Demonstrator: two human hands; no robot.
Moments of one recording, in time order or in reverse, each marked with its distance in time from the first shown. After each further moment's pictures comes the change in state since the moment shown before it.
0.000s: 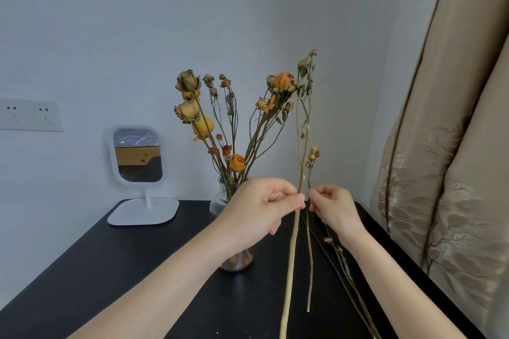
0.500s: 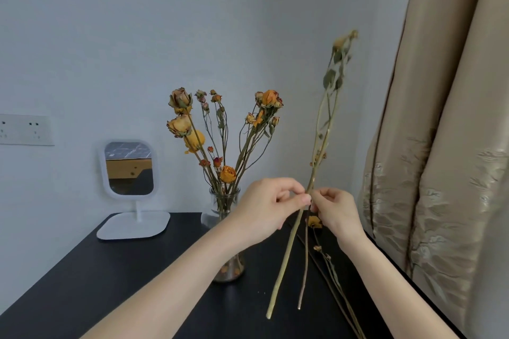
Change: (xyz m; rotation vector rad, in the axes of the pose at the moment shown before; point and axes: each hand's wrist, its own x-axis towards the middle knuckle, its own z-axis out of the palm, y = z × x) left_hand 0.019 0.012 0.014 0.103 -0.011 0.119; right_hand -0.009 -0.013 -0.021 0.071 0.123 -0.028
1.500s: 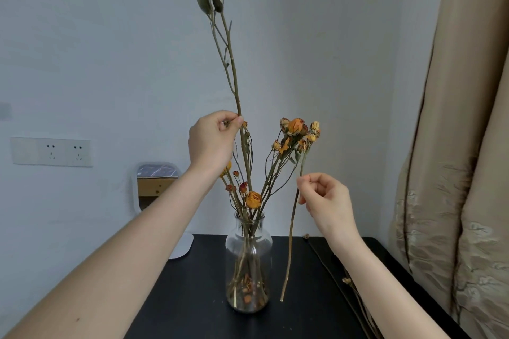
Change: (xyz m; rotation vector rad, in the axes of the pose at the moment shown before) left_hand 0.055 -0.009 -0.127 0.178 0.868 -0.051; right_hand -0.015 -0.078 0.051 0.184 -0.089 -0.309
